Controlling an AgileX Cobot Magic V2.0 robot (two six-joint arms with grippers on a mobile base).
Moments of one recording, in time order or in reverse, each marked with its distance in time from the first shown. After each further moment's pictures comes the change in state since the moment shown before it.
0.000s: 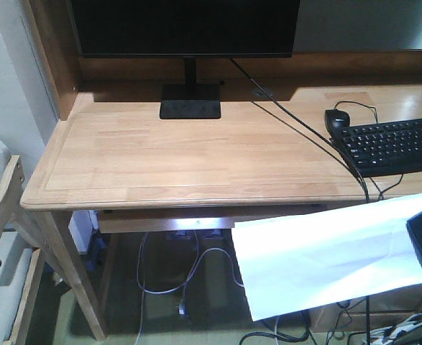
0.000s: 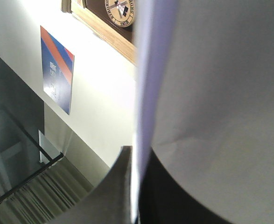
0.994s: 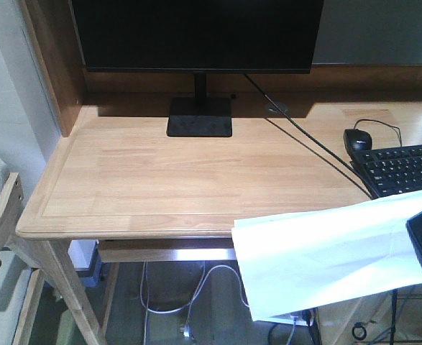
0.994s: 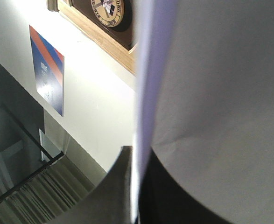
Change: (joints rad) left arm 0.000 0.000 0.000 0.000 0.000 0.000; right arm 0.000 0.000 0.000 0.000 0.000 0.000
